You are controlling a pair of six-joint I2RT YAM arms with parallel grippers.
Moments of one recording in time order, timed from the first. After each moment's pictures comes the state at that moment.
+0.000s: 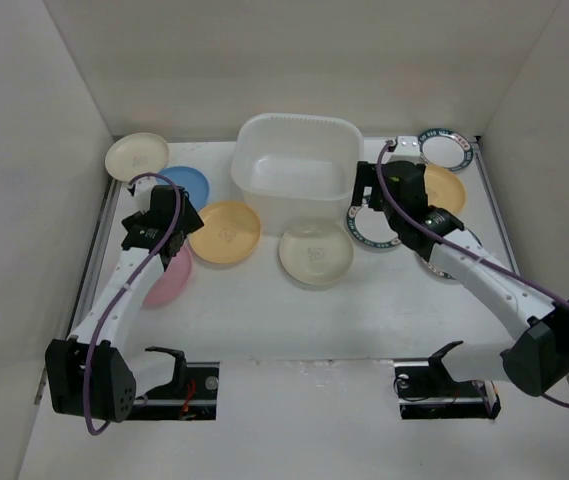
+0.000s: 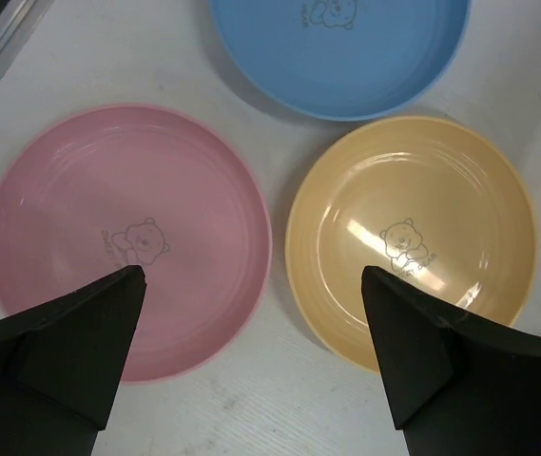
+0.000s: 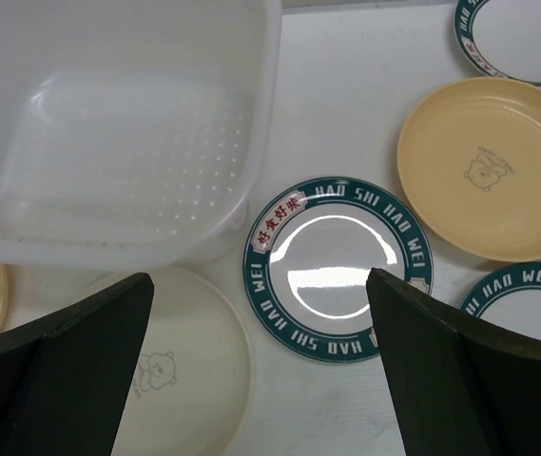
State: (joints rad) left arm -0.17 1.16 0.92 -0.55 -0.48 -0.59; right arm 0.52 1.30 1.13 -0.25 0.48 0.28
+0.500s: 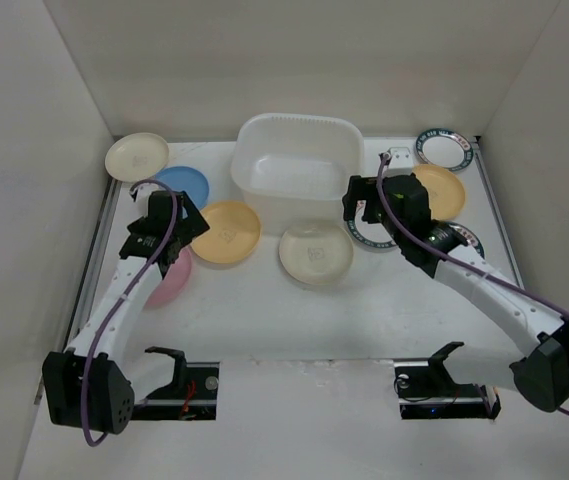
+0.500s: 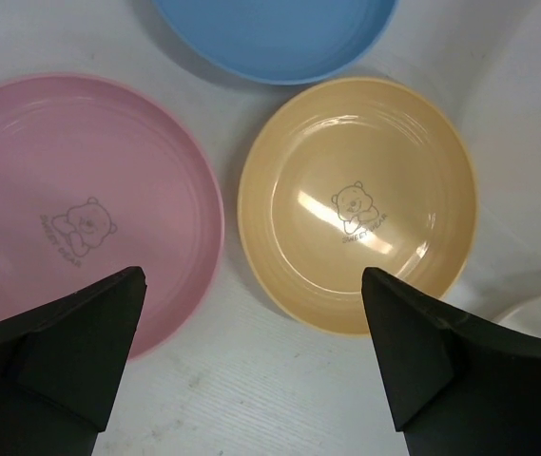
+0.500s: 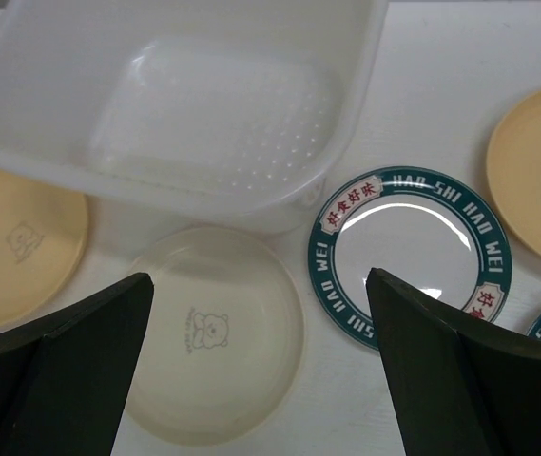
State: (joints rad) left arm -0.17 1.11 0.88 -0.53 -0.35 -0.62; right arm 0.56 1.22 1.02 -0.17 0.33 0.28
